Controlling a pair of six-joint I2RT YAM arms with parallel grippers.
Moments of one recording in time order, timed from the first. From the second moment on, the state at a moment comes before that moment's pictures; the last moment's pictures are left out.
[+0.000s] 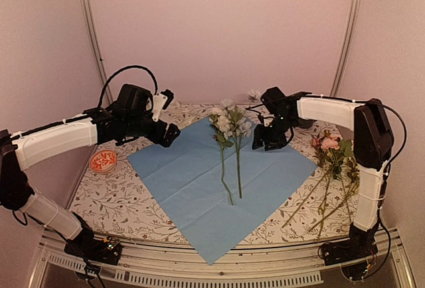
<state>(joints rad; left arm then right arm) -0.63 1.42 1.10 -0.33 -0.14 0.04 0.53 2.01 1.60 -0.79 -0.14 0.46</state>
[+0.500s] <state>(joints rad) -0.64 1.42 1.10 -0.33 -0.14 0.05 0.05 1.43 0.93 -0.72 0.04 0.48</state>
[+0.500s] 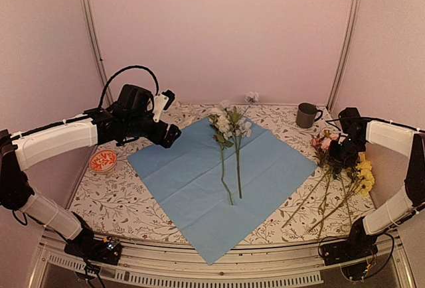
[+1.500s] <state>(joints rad) -0.65 1.42 1.10 -0.33 -0.13 0.05 0.00 1.52 0.77 -0.54 -0.04 0.49</state>
